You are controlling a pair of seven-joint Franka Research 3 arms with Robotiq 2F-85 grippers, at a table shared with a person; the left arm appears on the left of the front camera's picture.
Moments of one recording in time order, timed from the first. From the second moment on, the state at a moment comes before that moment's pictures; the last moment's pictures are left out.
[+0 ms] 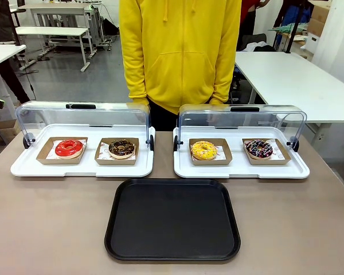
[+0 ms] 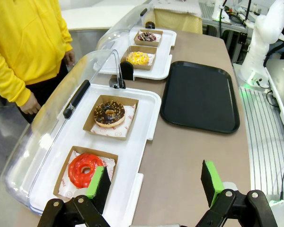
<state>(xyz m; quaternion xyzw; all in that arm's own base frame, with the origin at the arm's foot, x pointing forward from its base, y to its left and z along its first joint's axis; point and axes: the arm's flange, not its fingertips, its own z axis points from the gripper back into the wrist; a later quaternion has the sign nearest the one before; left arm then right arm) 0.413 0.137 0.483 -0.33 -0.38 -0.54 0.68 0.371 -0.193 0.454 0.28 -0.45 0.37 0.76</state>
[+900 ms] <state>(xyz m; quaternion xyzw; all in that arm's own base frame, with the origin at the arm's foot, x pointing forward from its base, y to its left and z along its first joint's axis) 0.413 0.137 0.483 -0.33 -0.38 -0.54 0.68 0.371 -0.193 0.454 0.28 -0.45 0.37 0.76</state>
